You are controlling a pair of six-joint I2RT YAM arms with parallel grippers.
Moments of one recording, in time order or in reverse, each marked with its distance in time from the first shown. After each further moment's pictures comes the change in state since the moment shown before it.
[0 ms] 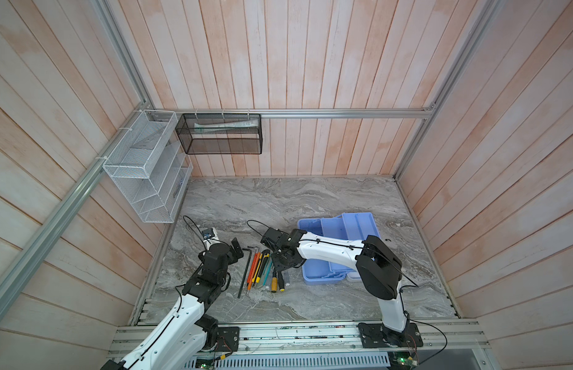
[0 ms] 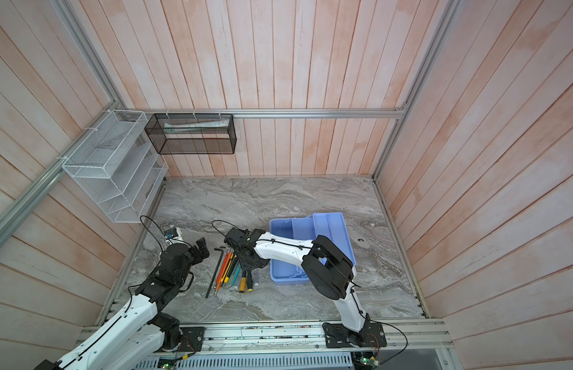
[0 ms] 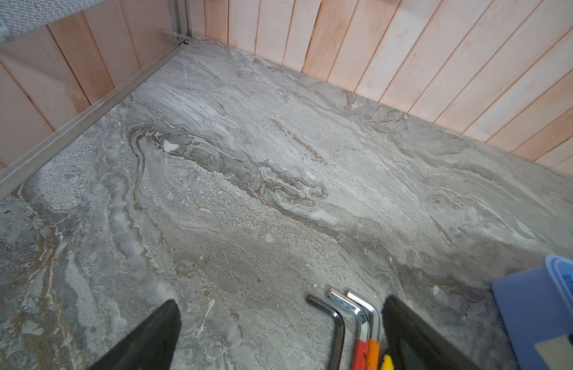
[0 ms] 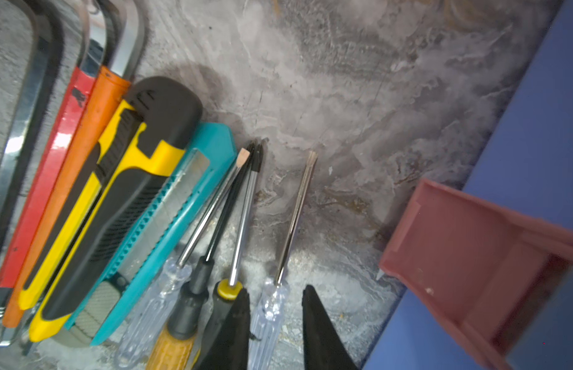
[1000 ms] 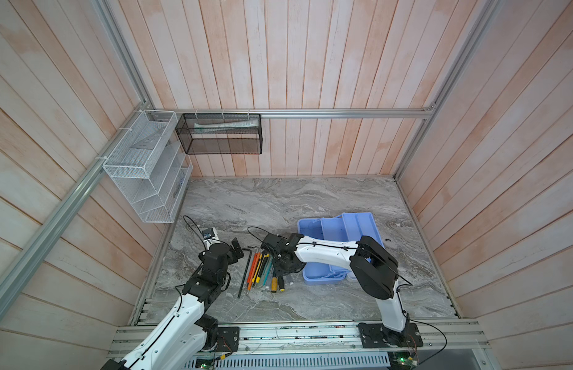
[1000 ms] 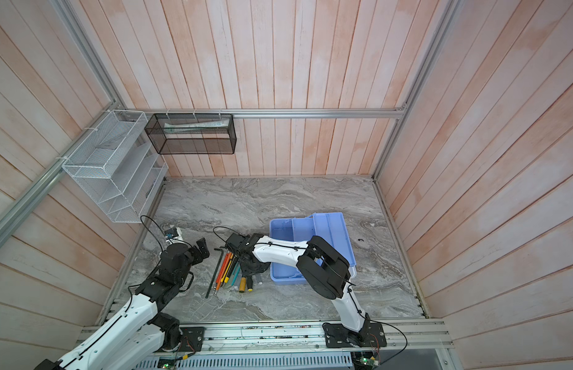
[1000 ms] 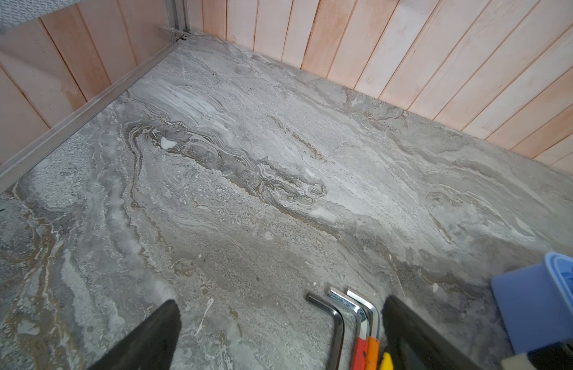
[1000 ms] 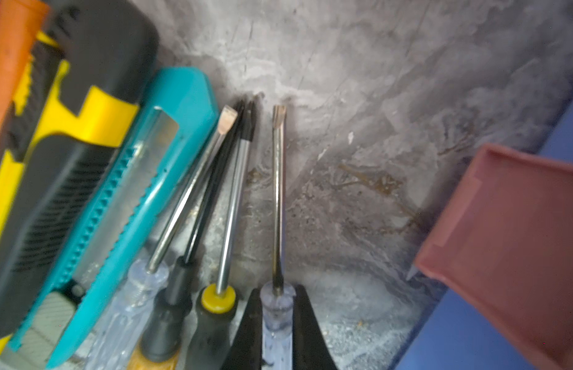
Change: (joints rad) left arm 0.006 0.007 0.000 0.000 0.015 0.000; right arm 0.010 0.032 -0.040 0.016 -0.027 0.030
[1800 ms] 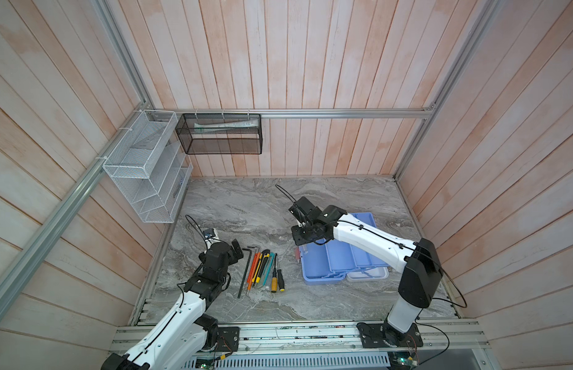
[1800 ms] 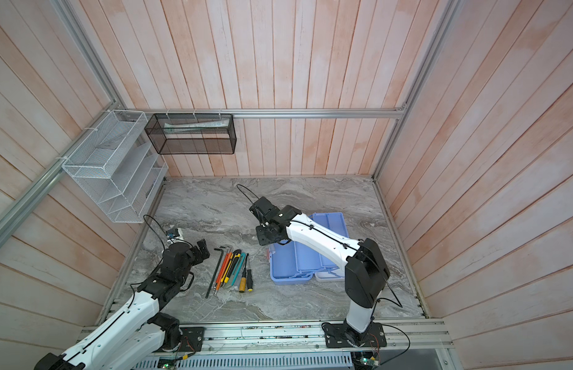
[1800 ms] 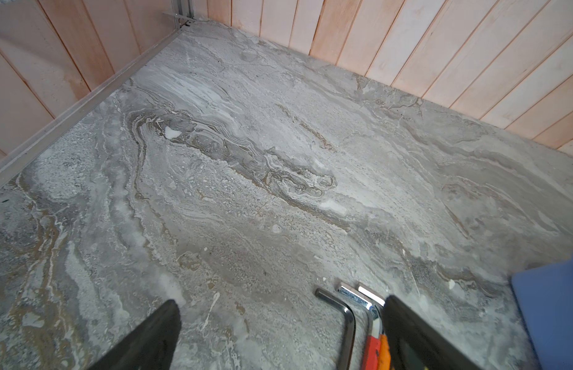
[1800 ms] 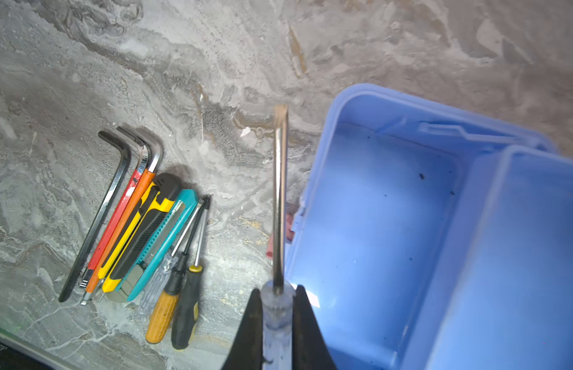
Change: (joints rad) left arm 0.011 0.043 0.000 0.000 0.003 0.000; right arm -0.232 -0.336 0.029 -0.082 0.016 -0.200
